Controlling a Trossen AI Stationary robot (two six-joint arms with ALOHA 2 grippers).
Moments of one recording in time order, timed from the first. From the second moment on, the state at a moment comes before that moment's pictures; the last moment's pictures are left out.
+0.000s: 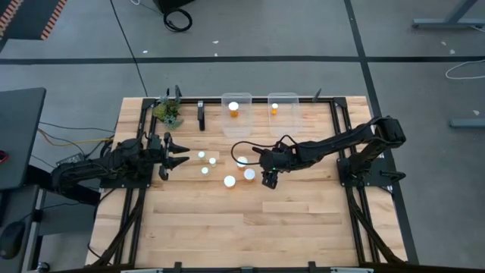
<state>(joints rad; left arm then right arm) 0.20 0.02 0.01 0.05 0.11 -0.22 0.10 1.61 0.98 -0.43 0.26 0.42</state>
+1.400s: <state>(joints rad) 0.20 0.02 0.01 0.05 0.11 -0.22 0.13 1.79 0.99 -0.08 0.22 0.42</state>
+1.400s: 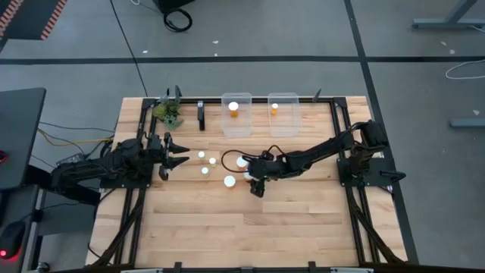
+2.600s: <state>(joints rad) 0.20 0.02 0.01 0.05 0.11 -0.22 0.12 1.83 1.06 -0.17 0.22 0.37</state>
